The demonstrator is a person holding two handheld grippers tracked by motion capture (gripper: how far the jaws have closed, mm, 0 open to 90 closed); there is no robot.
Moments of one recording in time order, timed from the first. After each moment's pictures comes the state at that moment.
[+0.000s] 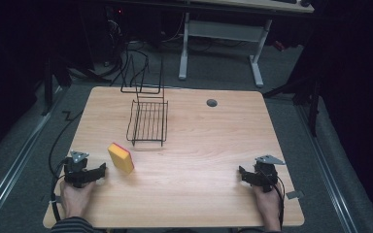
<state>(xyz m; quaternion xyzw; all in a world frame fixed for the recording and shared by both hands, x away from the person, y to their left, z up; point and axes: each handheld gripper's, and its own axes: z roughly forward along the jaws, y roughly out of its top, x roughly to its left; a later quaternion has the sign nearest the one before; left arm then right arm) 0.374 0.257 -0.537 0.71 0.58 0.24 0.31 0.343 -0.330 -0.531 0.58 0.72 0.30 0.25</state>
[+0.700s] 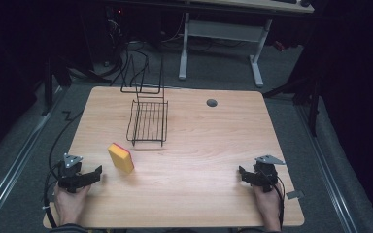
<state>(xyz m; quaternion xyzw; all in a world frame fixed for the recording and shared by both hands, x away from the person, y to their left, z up) 0.352 0.268 -0.524 0.71 0.58 0.24 0.33 0.343 -0.330 -0.531 0.57 0.72 0.30 0.25</state>
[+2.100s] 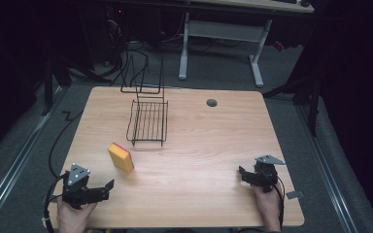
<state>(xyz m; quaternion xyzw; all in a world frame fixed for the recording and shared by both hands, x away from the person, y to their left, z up) 0.303 0.229 -0.490 0.75 0.50 0.21 0.38 0.342 -0.329 -0.531 0.58 0.72 0.30 0.25</state>
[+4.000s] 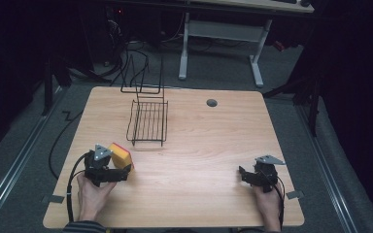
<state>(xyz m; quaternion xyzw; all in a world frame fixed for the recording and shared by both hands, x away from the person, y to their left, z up) 0.364 0.188 -0.488 0.77 0.48 0.20 0.36 0.342 -0.329 -0.531 0.58 0.72 0.30 0.25</state>
